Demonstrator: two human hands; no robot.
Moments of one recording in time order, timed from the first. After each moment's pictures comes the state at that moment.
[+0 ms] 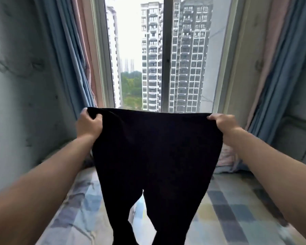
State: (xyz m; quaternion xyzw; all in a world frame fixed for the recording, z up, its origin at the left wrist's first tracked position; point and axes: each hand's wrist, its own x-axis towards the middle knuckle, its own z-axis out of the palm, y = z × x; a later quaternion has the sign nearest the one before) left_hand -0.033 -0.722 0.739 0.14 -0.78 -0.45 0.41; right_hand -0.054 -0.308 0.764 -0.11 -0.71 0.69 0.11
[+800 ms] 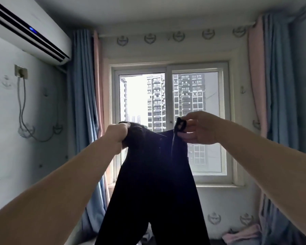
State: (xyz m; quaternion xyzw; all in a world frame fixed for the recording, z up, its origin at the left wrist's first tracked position) left_hand -0.021 -0.658 0.952 0.03 -0.64 -0.74 0.21; right_hand -0.031 -0.371 0.983 0.17 -0.71 0.68 -0.09
